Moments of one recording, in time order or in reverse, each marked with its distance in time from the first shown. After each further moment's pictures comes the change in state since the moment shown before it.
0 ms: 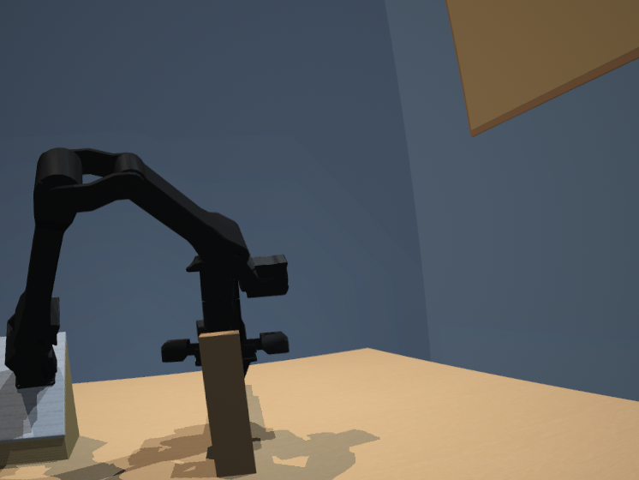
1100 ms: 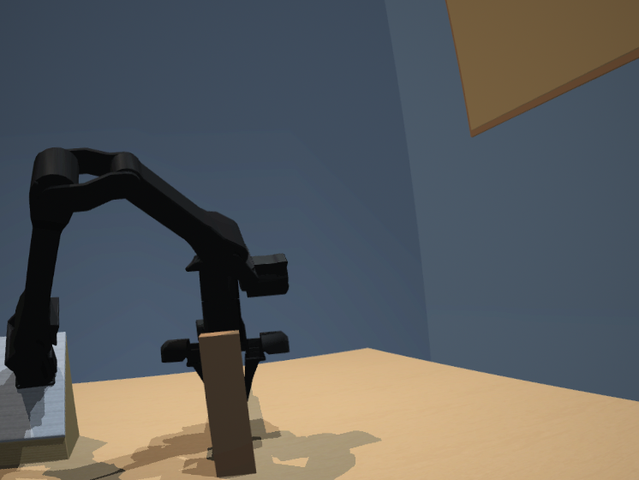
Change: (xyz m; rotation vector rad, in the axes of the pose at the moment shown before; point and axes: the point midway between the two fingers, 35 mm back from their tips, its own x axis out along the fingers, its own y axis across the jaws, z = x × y) arm 0.000 0.000 -0.004 -0.002 -0.006 -0.001
